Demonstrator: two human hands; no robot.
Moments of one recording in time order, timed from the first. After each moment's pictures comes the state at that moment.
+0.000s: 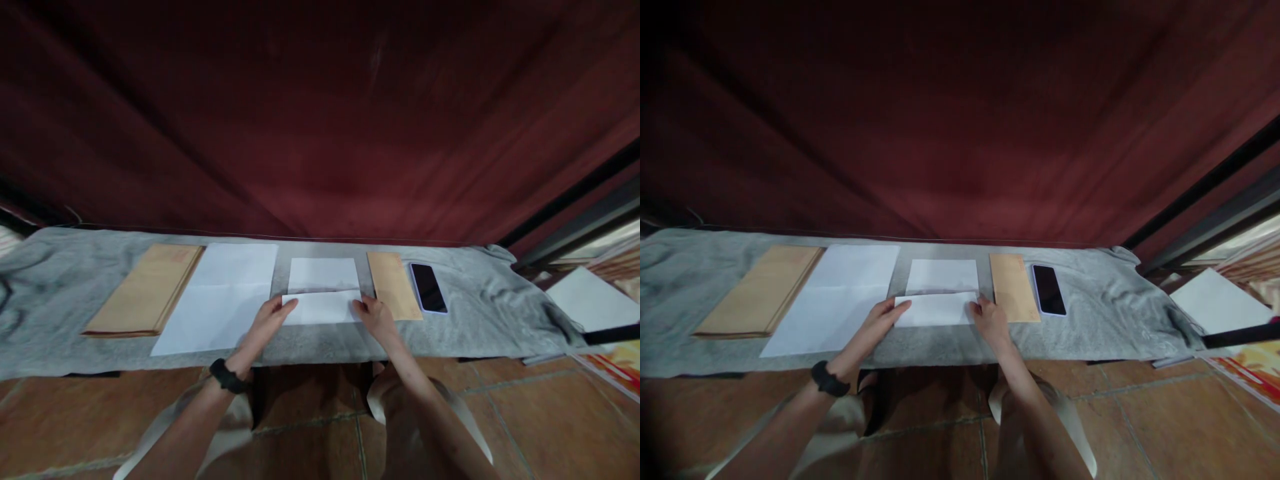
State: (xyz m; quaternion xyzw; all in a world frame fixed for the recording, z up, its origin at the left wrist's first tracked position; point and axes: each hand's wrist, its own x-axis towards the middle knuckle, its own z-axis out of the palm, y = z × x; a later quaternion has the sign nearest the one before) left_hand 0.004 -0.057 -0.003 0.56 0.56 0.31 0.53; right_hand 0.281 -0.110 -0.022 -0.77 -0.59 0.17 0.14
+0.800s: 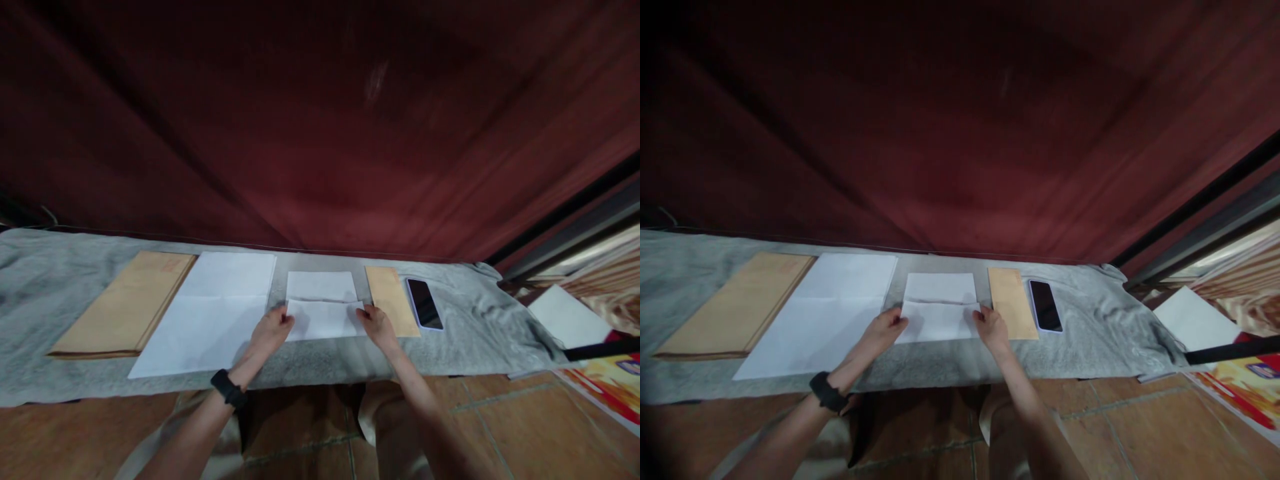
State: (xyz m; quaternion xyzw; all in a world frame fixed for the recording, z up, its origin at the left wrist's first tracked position) left_hand 0.009 -0.032 -0.008 0.70 0.62 0.13 0.34; right_hand 0.285 -0.090 -0.015 -0.80 -0.57 0.16 0.11
